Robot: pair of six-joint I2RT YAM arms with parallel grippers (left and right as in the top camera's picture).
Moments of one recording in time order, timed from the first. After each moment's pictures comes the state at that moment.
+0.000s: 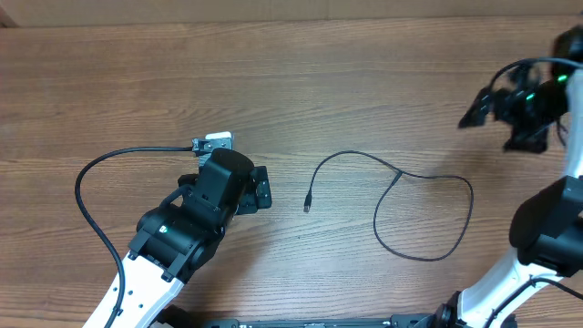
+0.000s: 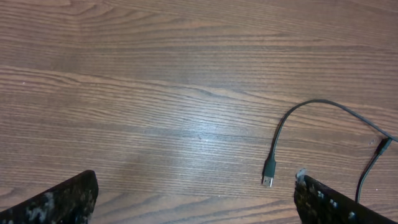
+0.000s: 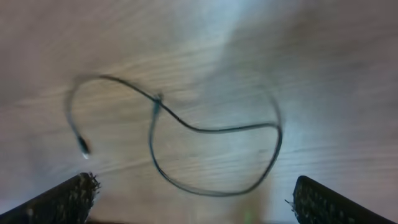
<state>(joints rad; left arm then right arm) -0.55 1.06 0.99 -0.84 -0.28 -0.59 -0.34 1.98 1.92 -1.63 -0.28 -0.04</state>
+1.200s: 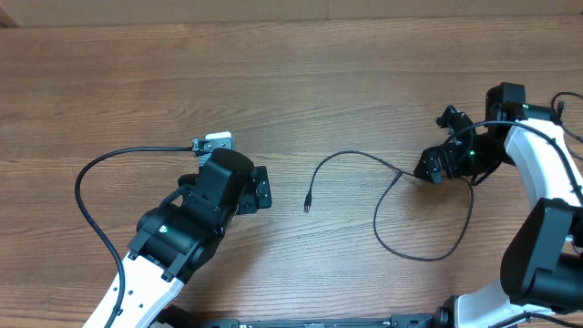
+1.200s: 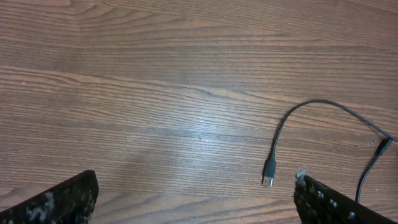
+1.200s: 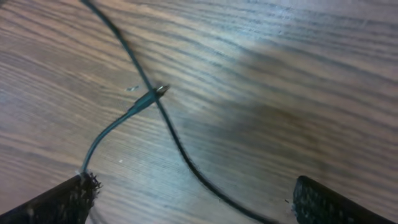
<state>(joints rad) -0.55 1.06 0.99 -0.84 -0.28 -0.59 -0.21 1.76 1.25 -1.04 -0.31 -0.47</state>
